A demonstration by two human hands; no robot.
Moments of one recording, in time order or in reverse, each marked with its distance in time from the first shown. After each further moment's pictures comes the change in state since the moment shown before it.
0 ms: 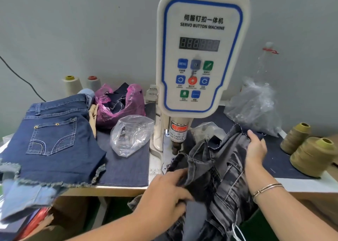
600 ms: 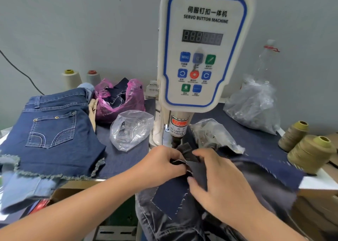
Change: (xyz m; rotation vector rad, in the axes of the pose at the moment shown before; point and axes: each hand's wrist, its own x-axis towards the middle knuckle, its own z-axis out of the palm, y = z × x) left_hand 0.035 -0.004 -0.046 -0.510 -0.034 -0.288; right_hand -0.160 -0.028 -0.034 -1.233 -0.800 -1.189
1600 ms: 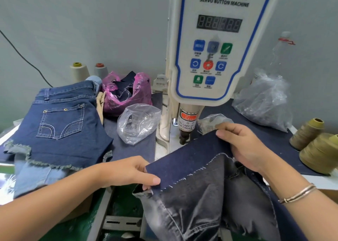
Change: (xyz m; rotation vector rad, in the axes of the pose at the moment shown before) left_hand -0.034 -0.060 -0.051 -0.181 -0.445 -0.188; right_hand 0.059 0.076 0.019 1.413 -0.305 0.370
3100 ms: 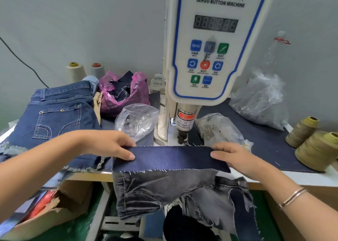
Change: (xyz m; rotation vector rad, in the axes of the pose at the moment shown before) left_hand -0.012 0.019 -0.072 0.297 -0.033 -0.164; right_hand -0.008 0.037 -0.026 -0.307 -0.121 0.254
